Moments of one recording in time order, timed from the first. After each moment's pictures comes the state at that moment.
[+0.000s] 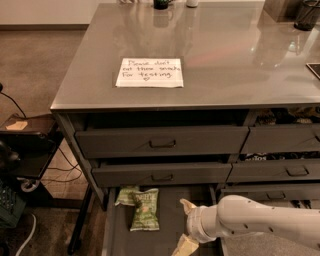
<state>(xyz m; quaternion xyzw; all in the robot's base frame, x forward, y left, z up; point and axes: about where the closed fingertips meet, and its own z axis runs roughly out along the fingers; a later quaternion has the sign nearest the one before) 0.386 -0.058 0.472 -0.59 0.74 0.19 0.25</state>
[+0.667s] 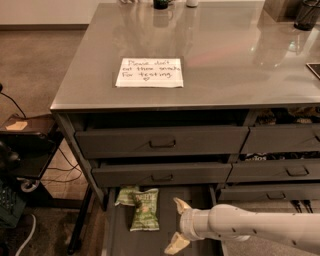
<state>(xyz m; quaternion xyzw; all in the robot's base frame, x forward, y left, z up) 0.421 -0.039 0.402 -0.60 0.71 0.18 0.31</state>
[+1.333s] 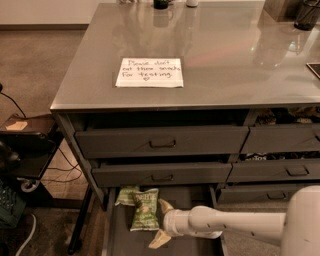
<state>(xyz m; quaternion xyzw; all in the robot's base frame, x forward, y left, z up) 0.467 0.021 0.295 -0.60 0.69 0.21 0.35</state>
